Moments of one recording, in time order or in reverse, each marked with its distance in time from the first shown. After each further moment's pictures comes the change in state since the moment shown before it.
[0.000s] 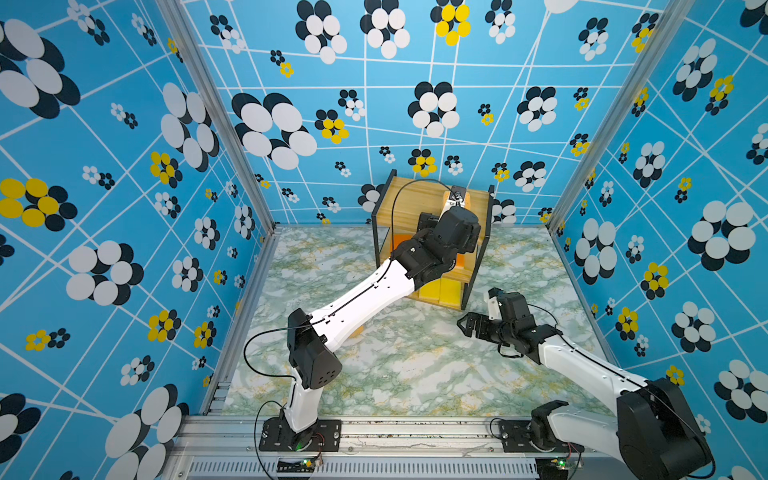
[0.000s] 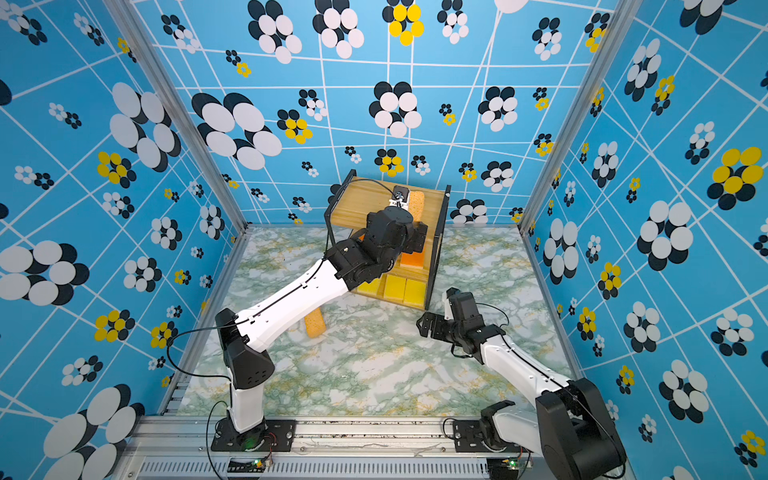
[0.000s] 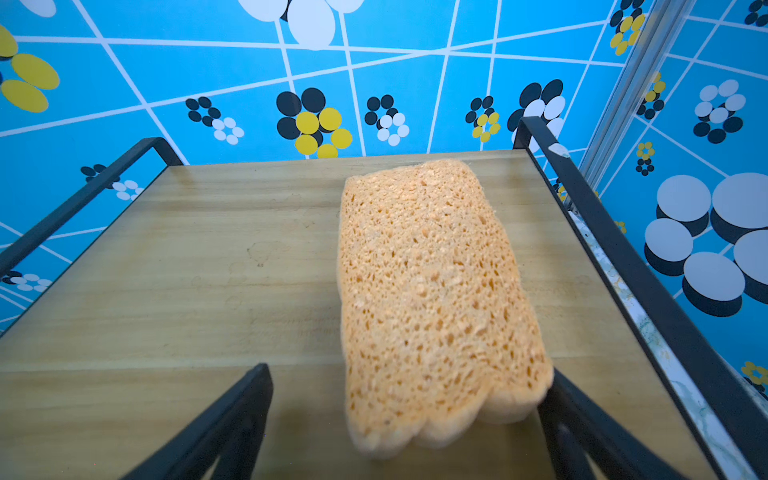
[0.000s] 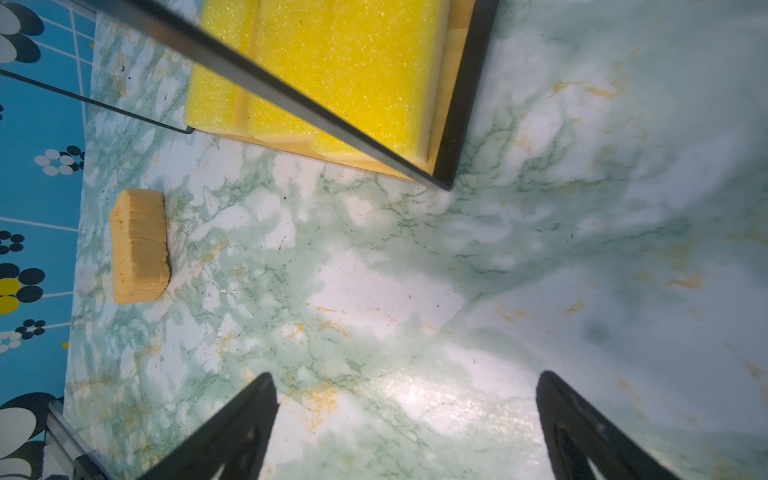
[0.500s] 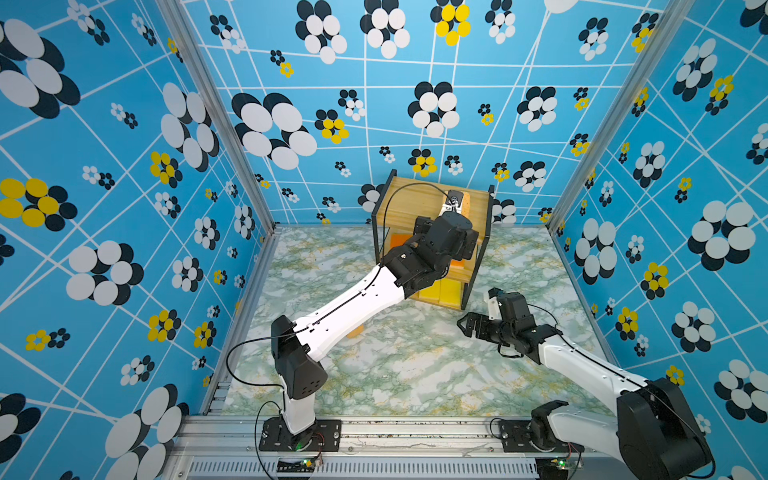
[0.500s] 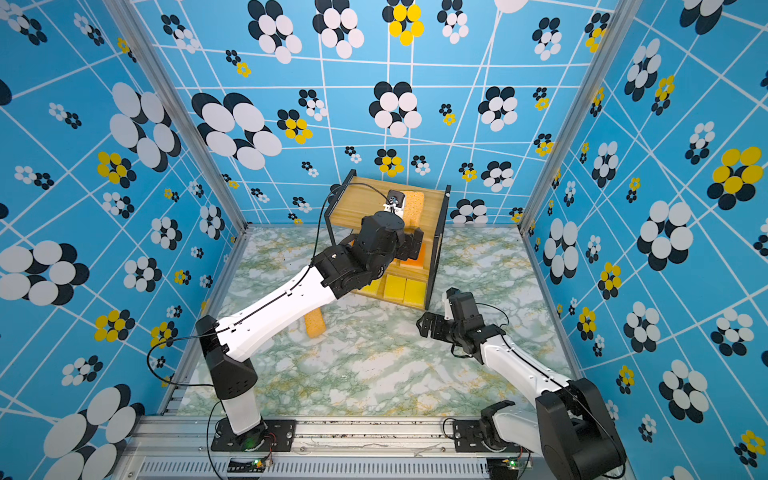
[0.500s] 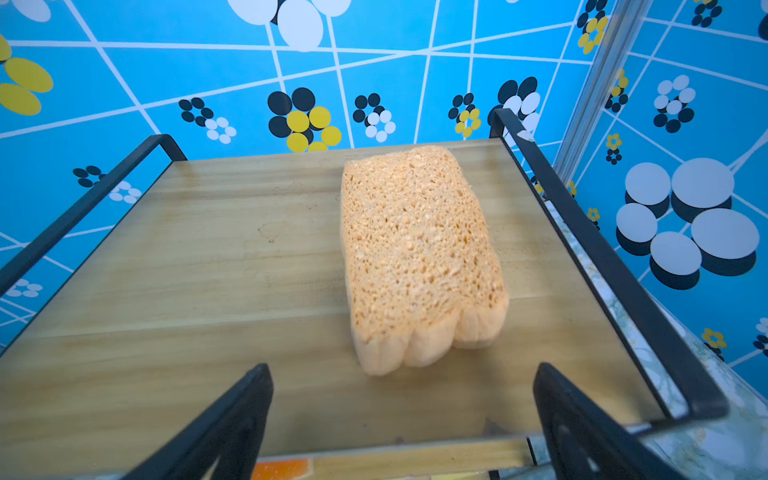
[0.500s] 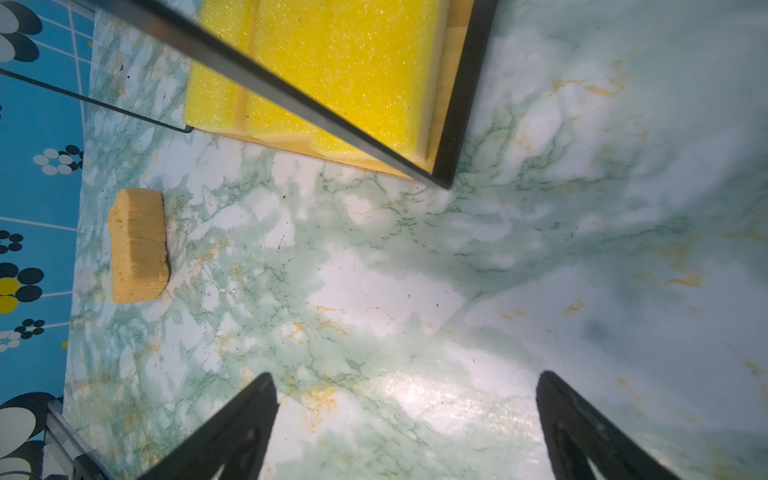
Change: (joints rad) left arm -0.029 -0.127 -0.130 0.011 0.039 0.008; right arm 0.000 0.000 0.000 -0.006 0.000 0.000
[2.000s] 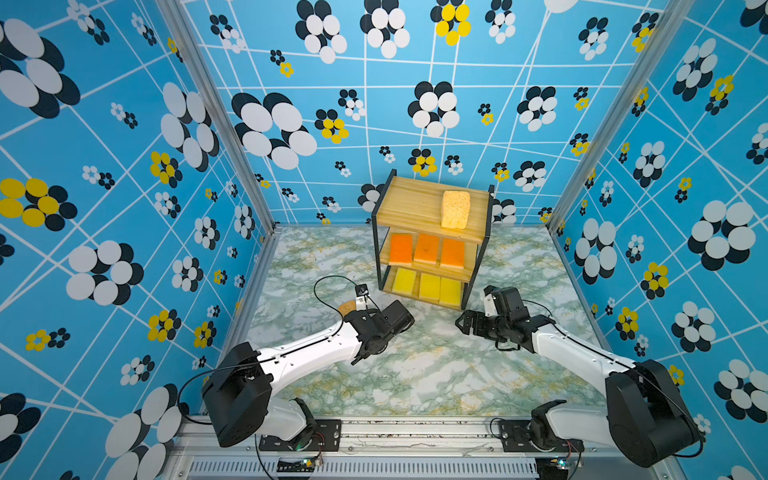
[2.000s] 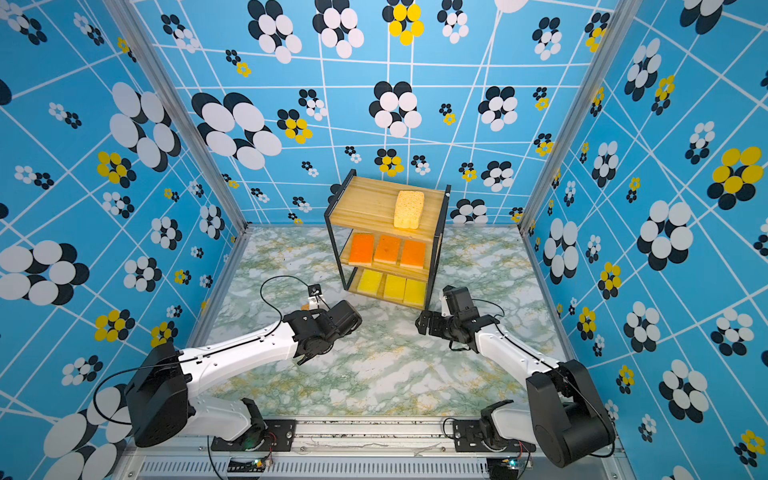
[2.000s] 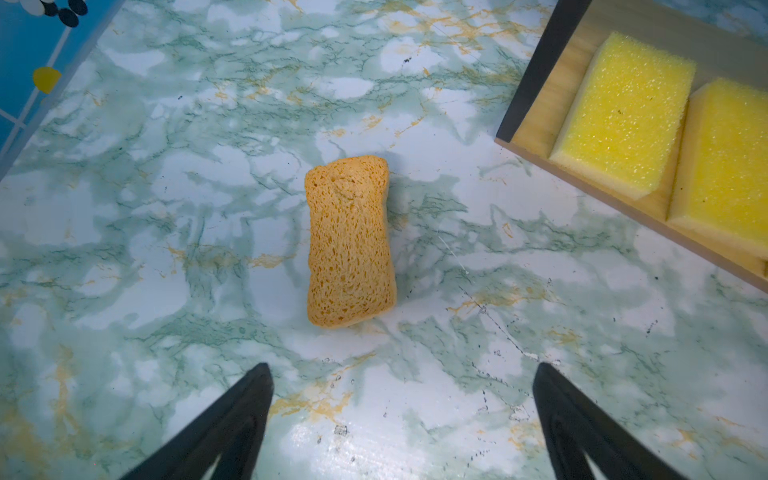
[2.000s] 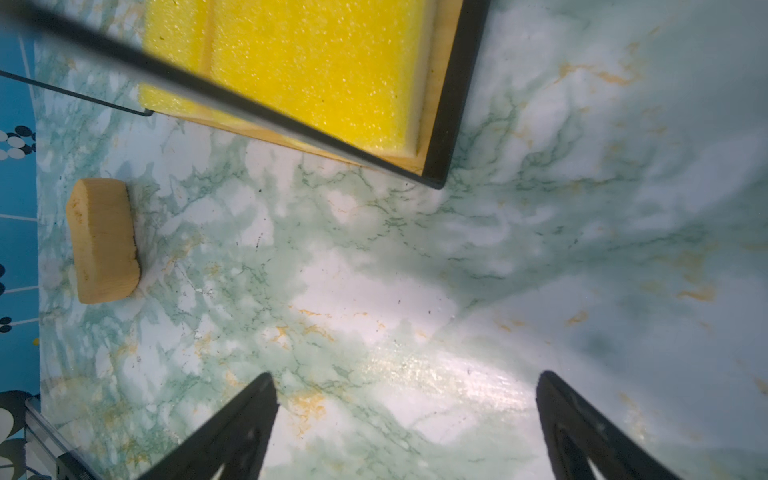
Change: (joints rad) left arm 0.060 -0.403 -1.040 -0.221 -0.072 -0.864; right arm 0.000 0.108 0.080 -0.062 0.001 -0.026
